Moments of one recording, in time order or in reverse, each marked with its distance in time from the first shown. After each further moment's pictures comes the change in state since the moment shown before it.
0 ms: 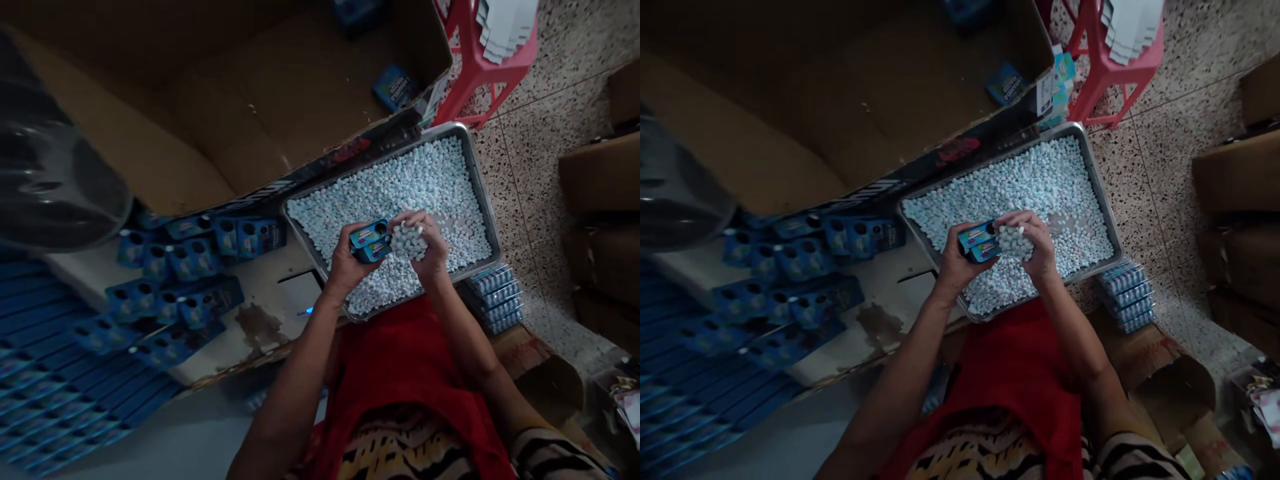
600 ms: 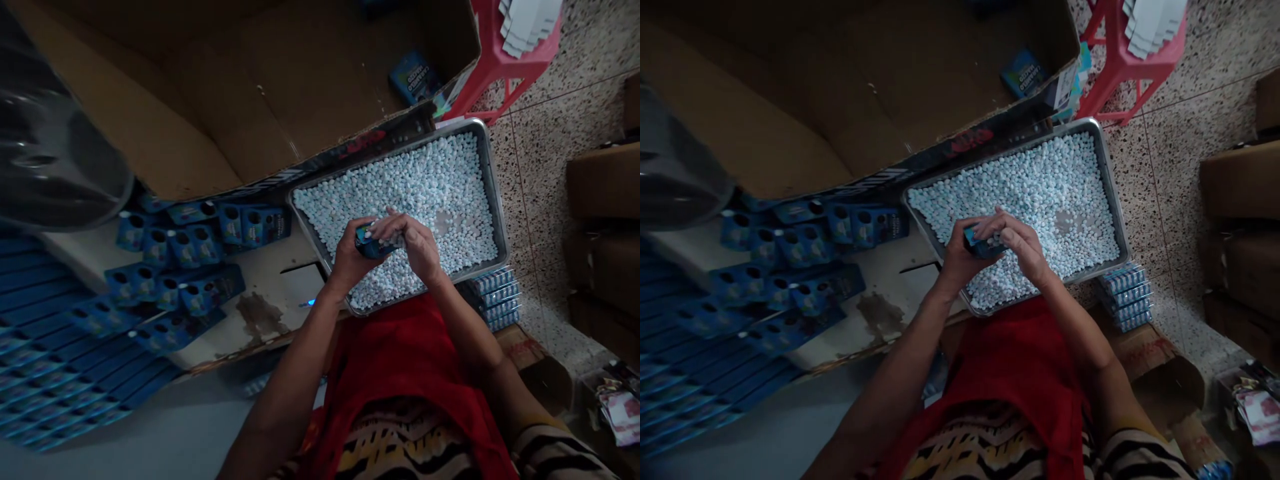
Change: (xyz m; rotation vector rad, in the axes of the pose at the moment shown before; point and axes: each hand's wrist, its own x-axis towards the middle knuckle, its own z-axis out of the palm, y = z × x) left_hand 0.000 -0.003 -0.004 0.088 0.002 -0.002; right_hand 0.002 0.007 0.015 -0.311 -0.308 -0.084
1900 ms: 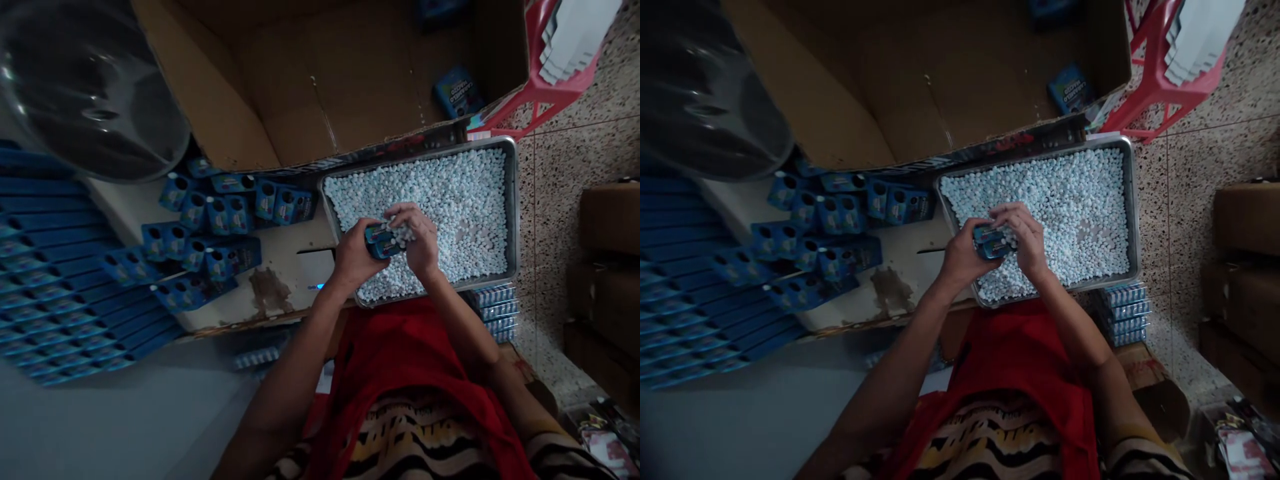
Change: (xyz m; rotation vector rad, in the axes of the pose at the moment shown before) left_hand -0.018 0.032 -0.025 0.371 0.024 -0.137; right_hand 0.023 0.022 0.027 0.039 0.040 -0.244
